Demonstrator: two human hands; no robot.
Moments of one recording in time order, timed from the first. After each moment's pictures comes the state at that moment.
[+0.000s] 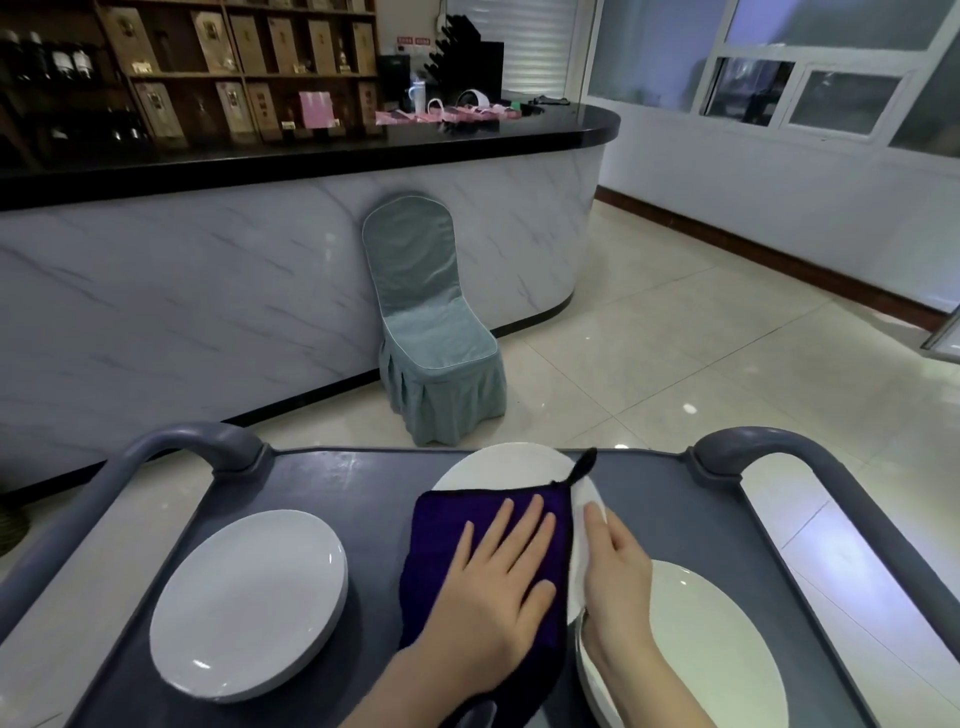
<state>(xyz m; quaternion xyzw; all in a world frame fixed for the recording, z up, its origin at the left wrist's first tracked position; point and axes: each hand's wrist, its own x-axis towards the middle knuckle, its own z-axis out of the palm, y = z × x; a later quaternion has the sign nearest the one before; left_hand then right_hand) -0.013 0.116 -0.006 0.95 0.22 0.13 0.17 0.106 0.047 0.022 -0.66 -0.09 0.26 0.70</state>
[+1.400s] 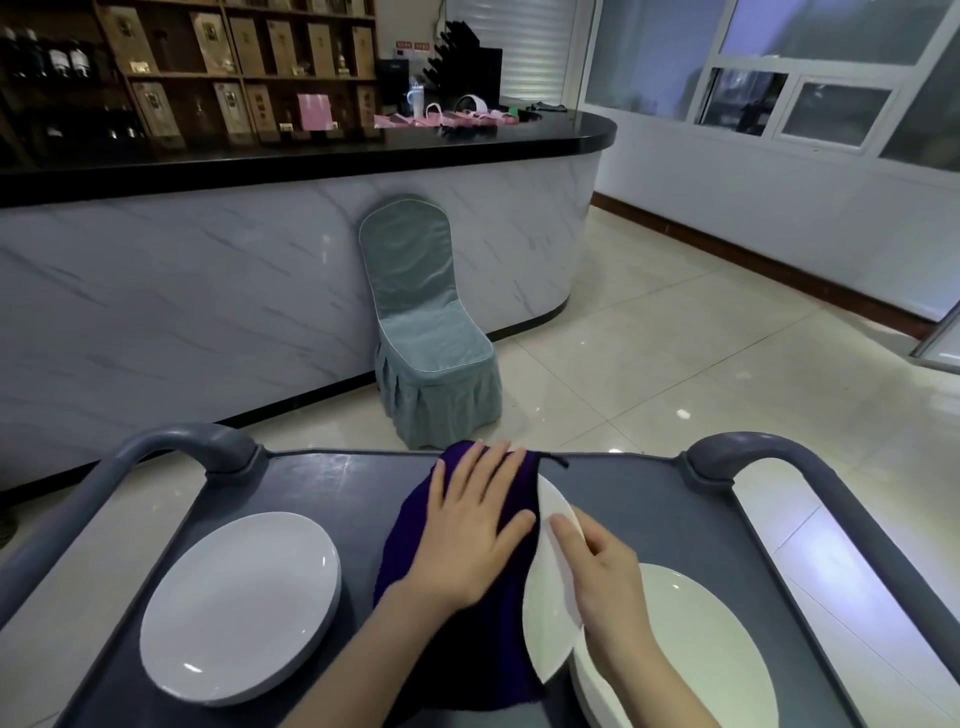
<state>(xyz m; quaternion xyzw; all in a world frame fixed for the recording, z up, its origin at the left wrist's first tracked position) 0.009 0.162 0.022 0.93 0.29 0.17 0.16 0.103 0.036 0.038 -0.66 -0.25 0.30 0.64</state>
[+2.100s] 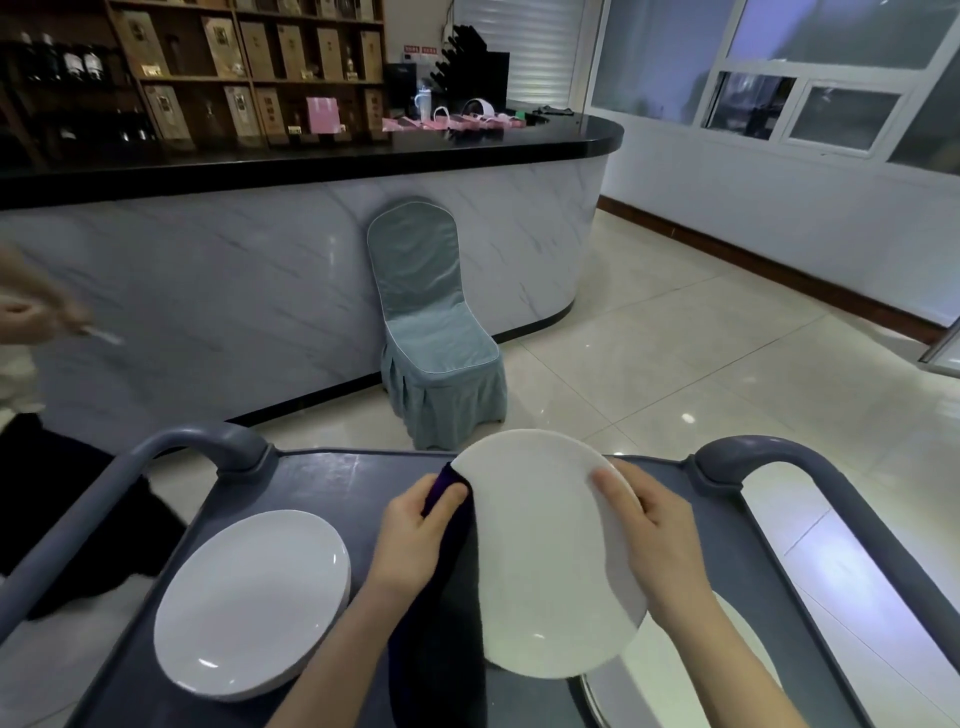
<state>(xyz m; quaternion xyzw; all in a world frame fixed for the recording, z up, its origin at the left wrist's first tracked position) -0.033 0.177 0.028 0.66 0.38 0.35 0.55 0.139 0.032 0.080 -0.70 -0.38 0.19 0.58</state>
